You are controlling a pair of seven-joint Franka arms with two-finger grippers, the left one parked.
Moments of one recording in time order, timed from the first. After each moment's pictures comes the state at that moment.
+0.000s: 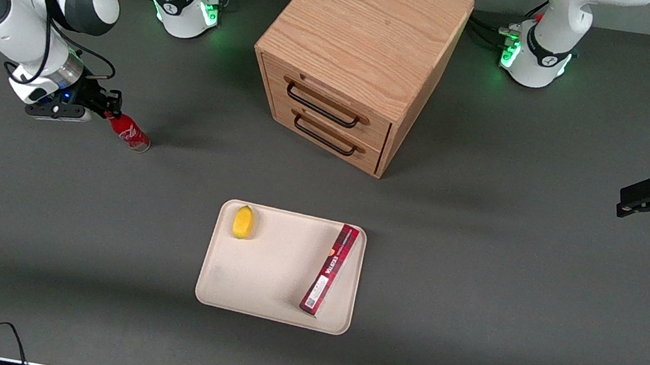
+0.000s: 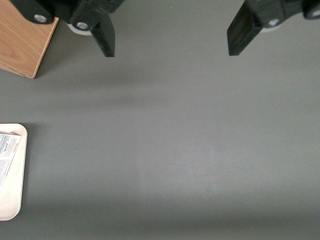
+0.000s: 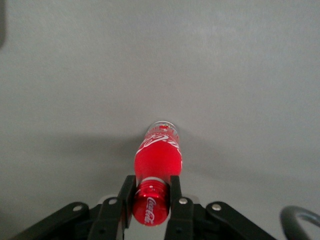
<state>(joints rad) 0.09 -0.18 -0.16 -2.53 0.00 2.33 -0.13</state>
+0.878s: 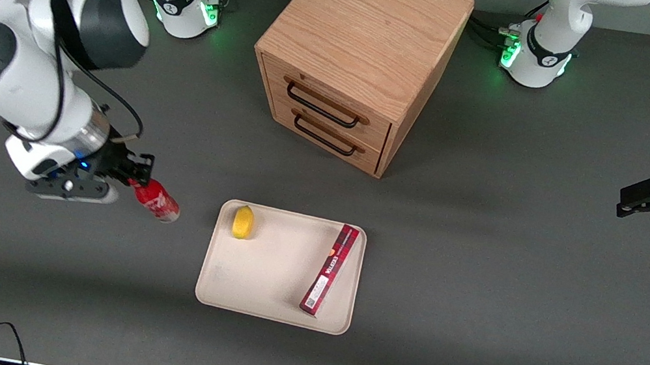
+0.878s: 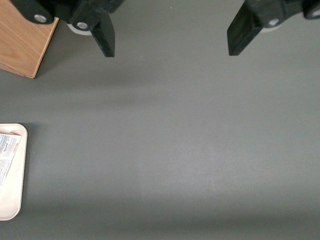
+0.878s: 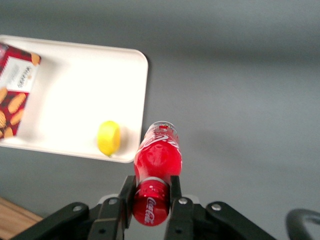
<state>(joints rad) 0.31 0.34 -0.04 -1.51 0.04 1.88 0.24</state>
